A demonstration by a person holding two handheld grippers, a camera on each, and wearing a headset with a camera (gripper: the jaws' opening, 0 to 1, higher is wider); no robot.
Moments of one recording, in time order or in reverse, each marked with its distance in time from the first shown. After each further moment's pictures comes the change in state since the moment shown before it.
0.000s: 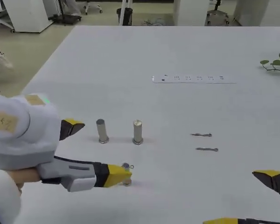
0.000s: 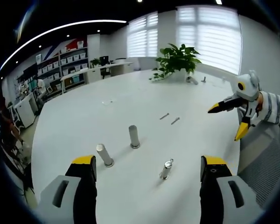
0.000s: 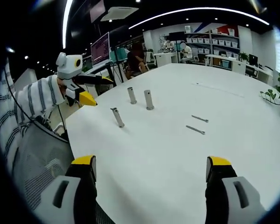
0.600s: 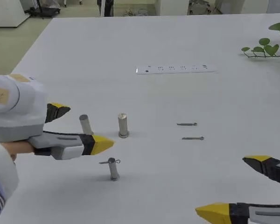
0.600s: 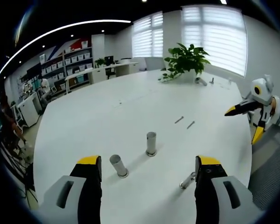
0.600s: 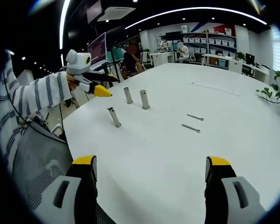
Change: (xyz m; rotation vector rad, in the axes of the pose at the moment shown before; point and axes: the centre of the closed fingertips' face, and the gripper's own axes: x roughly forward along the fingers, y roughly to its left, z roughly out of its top) left arm 0.026 0.035 0.005 -0.013 0.002 0.036; right arm -0.004 -0.006 -0.003 0.016 0.000 -0.029
